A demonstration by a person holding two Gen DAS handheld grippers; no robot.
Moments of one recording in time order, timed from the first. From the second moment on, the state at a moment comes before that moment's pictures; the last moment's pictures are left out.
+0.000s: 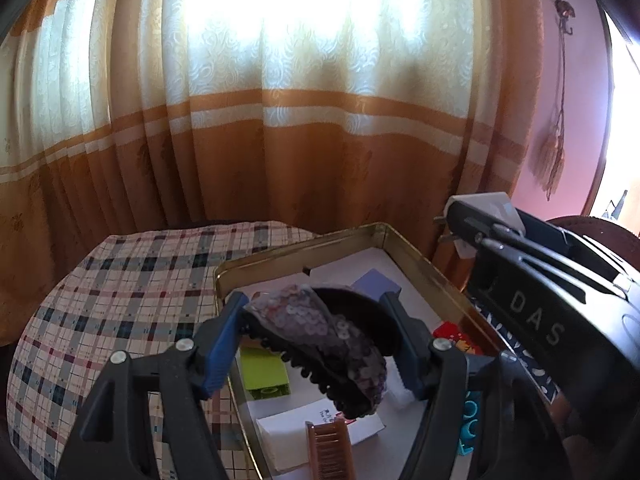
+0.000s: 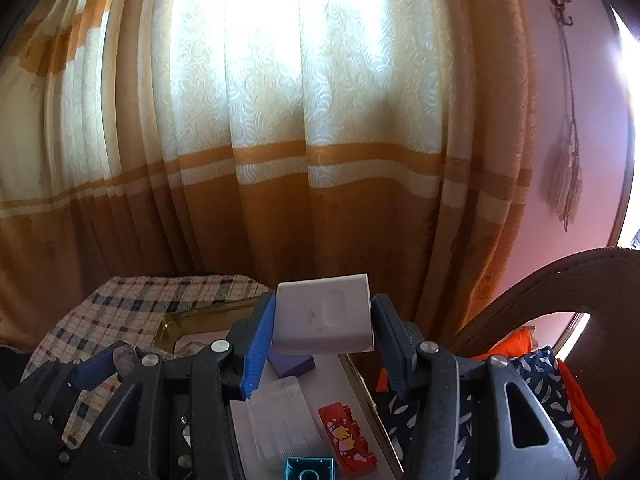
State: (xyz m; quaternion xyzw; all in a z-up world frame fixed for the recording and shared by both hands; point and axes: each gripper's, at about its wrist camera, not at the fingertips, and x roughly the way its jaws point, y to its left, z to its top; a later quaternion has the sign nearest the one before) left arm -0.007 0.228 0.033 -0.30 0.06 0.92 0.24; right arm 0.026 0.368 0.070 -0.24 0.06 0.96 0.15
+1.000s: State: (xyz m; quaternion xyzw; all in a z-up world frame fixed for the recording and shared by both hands) left arm -0.039 0.251 -0.002 -0.41 0.09 0.88 0.22; right arm -0.041 0.370 0.030 -0.41 0.05 0.91 0.10
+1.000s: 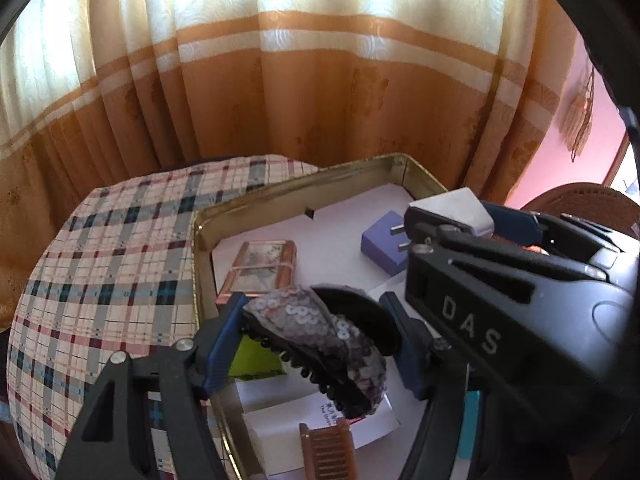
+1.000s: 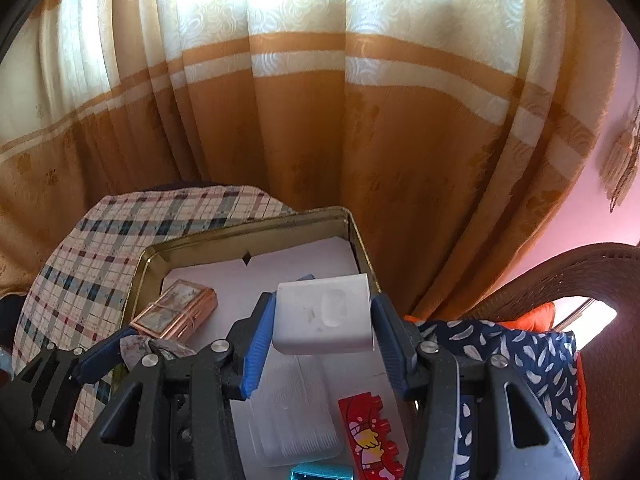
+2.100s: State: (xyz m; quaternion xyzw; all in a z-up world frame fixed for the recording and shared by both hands) left arm -0.029 0.234 0.013 -0.42 0.06 0.88 0.23; right arm -0.008 0.373 0.047 -0.39 0.13 0.91 0.09
